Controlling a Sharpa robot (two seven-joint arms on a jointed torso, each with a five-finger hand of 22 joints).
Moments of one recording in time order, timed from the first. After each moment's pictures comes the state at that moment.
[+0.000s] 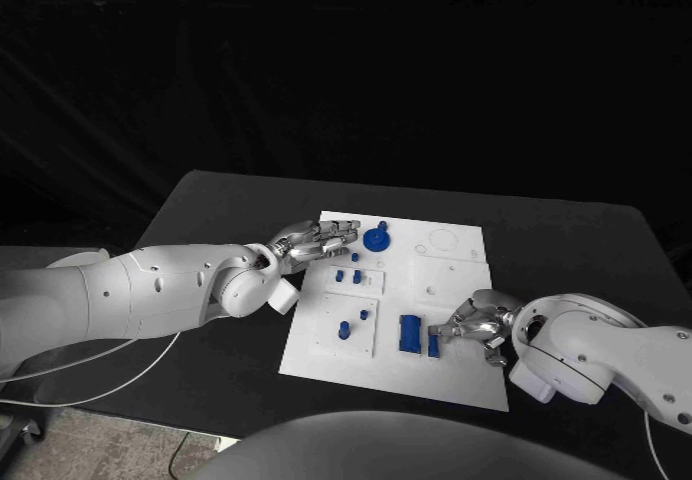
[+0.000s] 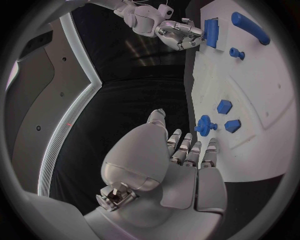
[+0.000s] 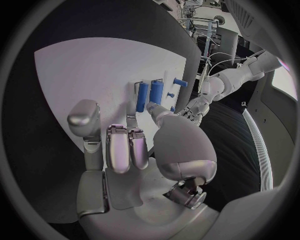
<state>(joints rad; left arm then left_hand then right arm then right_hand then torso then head) 1.08 -0.82 -0.23 1.36 -0.15 0.00 0.42 1.47 0.25 -0.20 0.28 0.49 0.33 0.14 0.04 0.04 0.07 0.16 0.35 0.04 0.06 0.17 0.03 0.01 0.17 0.06 0.29 0.04 0.06 1.12 -0.88 -0.19 1.78 -0.90 -0.22 -0.62 1.01 -0.05 0.27 0.14 0.24 1.00 0.05 0.28 0.64 1.47 -0.03 1.57 1.31 1.46 -0.09 1.45 1.30 0.10 1.45 0.02 0.84 1.31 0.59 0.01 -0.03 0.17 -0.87</state>
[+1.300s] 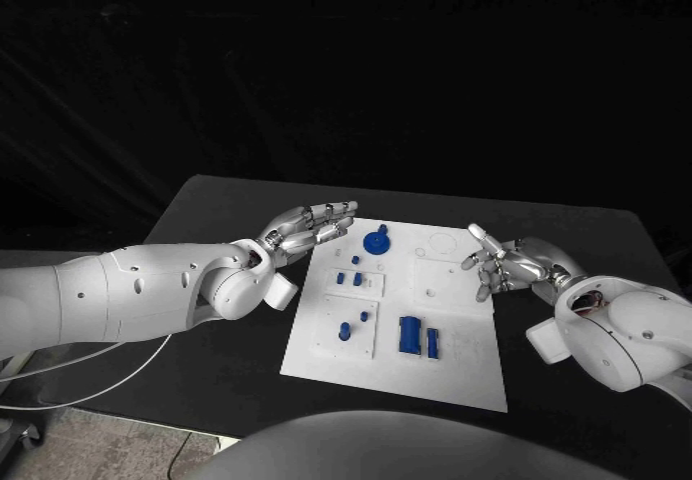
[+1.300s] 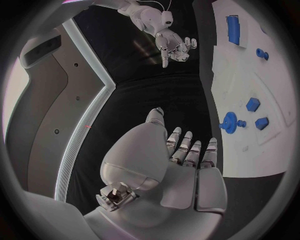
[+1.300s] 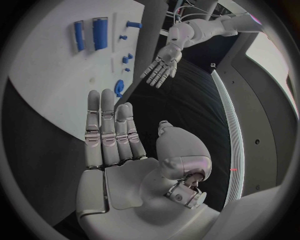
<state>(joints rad) 1.09 -0.91 -0.22 1.48 -0.16 -0.10 0.57 1.44 0.23 -0.23 0.29 0.48 0.38 0.12 0.06 0.04 0.10 0.14 0.38 0.04 0.04 0.14 0.03 0.01 0.17 0.05 0.27 0.04 0.05 1.19 -1.00 -0.19 1.82 -0.58 -0.54 -0.14 0.73 0.15 -0.13 0.29 0.12 0.92 0.13 0.32 0.64 0.86 0.08 0.85 0.93 1.06 0.04 0.66 0.47 0.17 1.02 0.13 0.10 1.09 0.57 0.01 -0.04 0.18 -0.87</state>
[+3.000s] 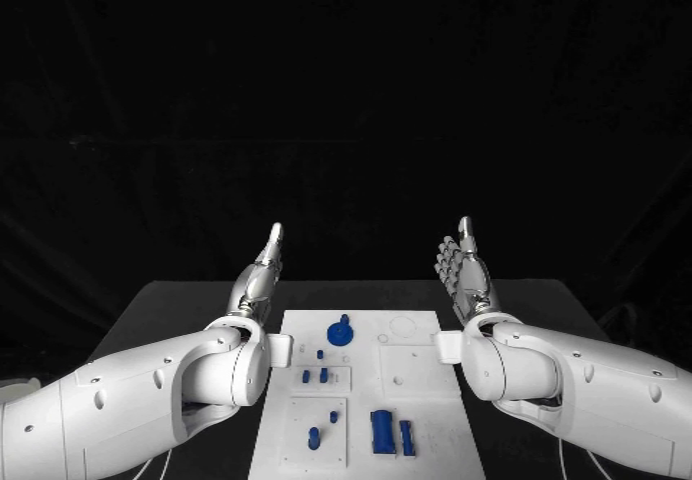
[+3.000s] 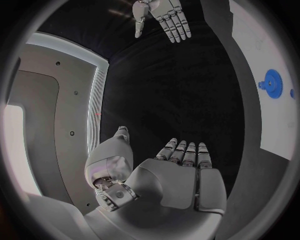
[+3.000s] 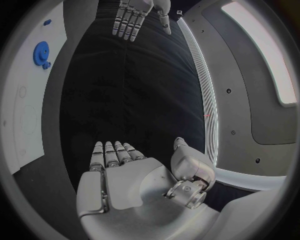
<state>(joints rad) 1.05 -0.78 0.00 1.57 -0.03 -0.71 0.54 0.36 0.01 -0.07 0.04 0.04 0.09 0.00 0.01 0.00 0.01 0.00 0.05 0.00 0.00 0.01 0.00 0.00 0.04 0.00 0.01 0.00 0.00 1.05 -0.78 0.00 1.57 -0.02 -0.75 0.49 0.01 0.00 0.00 0.00 0.00 0.00 0.00 0.00 0.00 0.00 0.00 0.00 0.00 0.00 0.00 0.00 0.00 0.01 0.00 0.01 0.00 0.00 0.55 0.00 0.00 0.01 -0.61</state>
